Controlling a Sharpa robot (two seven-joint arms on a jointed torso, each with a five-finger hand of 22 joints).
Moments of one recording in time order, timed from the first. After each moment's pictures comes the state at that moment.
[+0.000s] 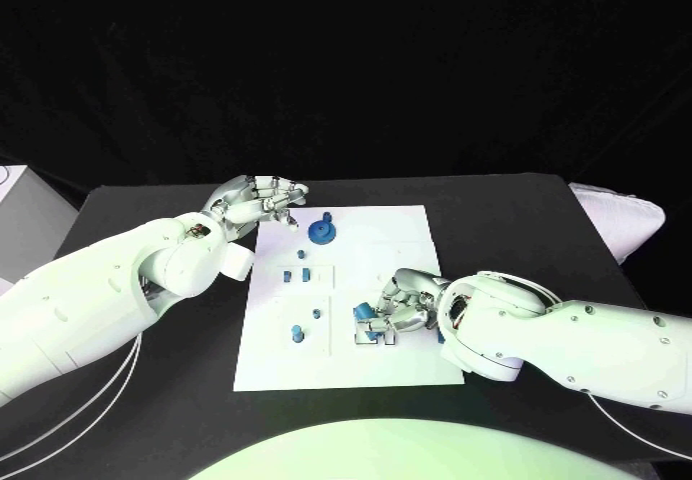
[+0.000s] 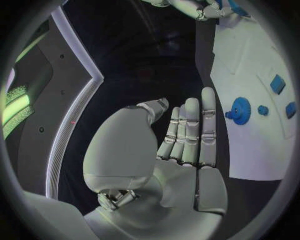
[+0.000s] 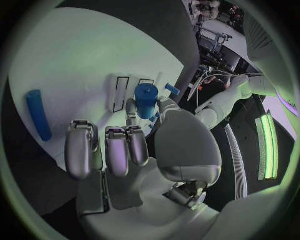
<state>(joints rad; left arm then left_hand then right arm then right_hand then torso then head) 0.83 -0.84 0.40 1.45 -0.41 -0.10 0.14 1.36 -0.16 0.56 0.18 0.08 0.72 0.19 0.50 0.23 0.70 0.14 0.86 0.15 0.98 0.07 1.15 0.50 0.17 0.98 0.16 0.82 0.44 1.06 -0.80 -0.13 1.79 -1.19 -0.27 -0.52 1.09 -0.13 0.06 0.29 0.39 1.03 0.07 0.37 0.52 1.47 0.00 1.47 1.31 1.47 -0.07 1.52 1.31 0.05 1.47 0.04 1.37 1.31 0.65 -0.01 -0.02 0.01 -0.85</state>
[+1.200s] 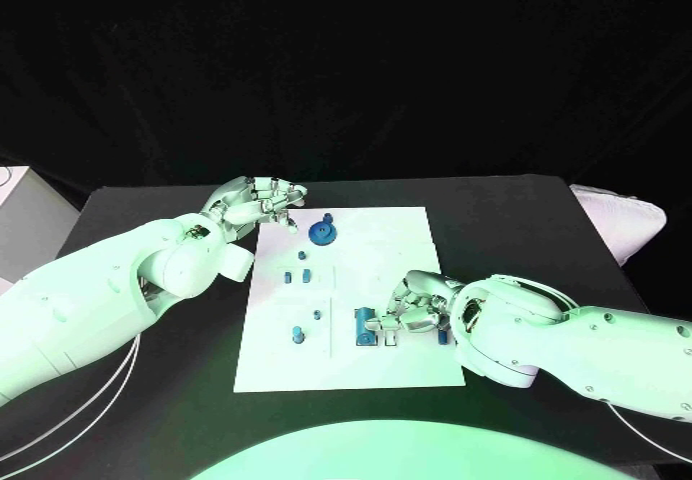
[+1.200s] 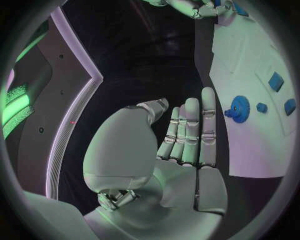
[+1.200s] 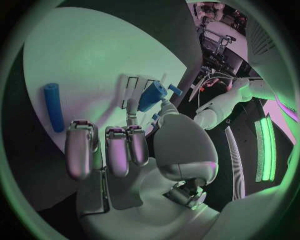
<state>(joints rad) 0.83 -0.85 0.40 1.45 -0.41 -0.10 0.13 1.36 -0.16 0.56 0.18 0.08 0.72 0.19 0.50 0.22 0.70 0.14 0.87 0.14 0.98 0.07 1.15 0.50 0.17 0.98 0.16 0.82 0.44 1.05 -0.85 -0.13 1.82 -1.23 -0.28 -0.52 1.07 -0.08 -0.09 0.29 0.26 1.02 0.07 0.41 0.53 1.47 0.00 1.47 1.31 1.47 -0.07 1.52 1.31 0.05 1.47 0.04 1.37 1.31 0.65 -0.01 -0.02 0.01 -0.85</state>
